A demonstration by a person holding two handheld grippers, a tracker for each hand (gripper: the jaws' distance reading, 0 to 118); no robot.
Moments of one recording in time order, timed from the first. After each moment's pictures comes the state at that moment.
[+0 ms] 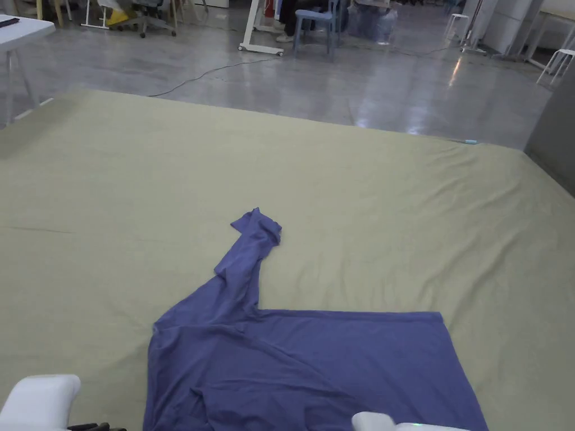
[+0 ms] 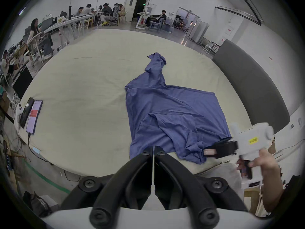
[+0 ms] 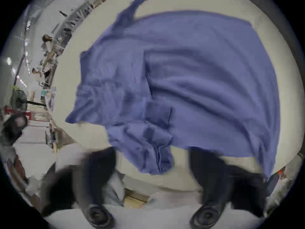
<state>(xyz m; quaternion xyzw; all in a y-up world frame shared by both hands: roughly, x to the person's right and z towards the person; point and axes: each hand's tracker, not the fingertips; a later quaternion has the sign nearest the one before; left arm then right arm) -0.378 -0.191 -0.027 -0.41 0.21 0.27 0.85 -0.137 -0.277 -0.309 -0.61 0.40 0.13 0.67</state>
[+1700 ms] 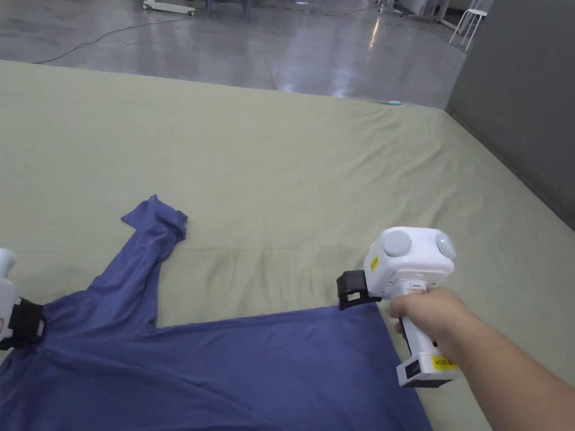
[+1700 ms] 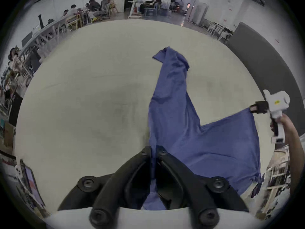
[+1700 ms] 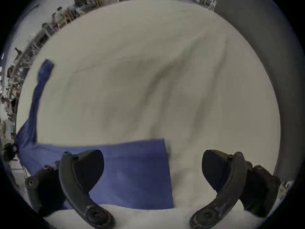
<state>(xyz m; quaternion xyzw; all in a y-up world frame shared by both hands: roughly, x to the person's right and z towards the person) -0.553 -0.262 -0.270 -0.49 0.20 0.21 0.83 -0.205 -0.335 -0.690 -0.59 0.21 0.20 0.75</state>
